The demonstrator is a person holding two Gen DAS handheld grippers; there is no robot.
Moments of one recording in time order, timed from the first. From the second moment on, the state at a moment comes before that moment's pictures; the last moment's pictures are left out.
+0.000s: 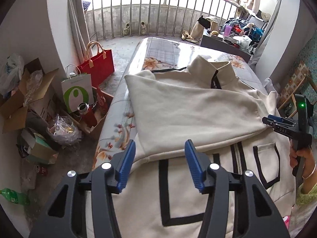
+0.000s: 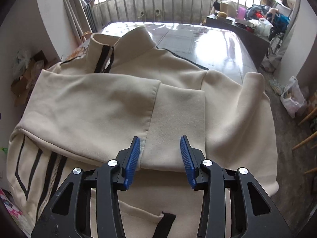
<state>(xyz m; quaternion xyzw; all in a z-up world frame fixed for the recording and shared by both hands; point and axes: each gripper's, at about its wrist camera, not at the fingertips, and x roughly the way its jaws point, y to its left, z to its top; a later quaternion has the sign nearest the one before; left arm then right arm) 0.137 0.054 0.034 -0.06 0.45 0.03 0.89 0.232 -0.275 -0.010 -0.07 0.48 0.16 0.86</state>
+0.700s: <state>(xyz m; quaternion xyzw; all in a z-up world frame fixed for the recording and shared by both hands) 0.223 -0.009 -0.062 0.06 0.46 0.04 0.89 0.178 -0.274 -0.039 -0.06 0.52 0.13 0.84</state>
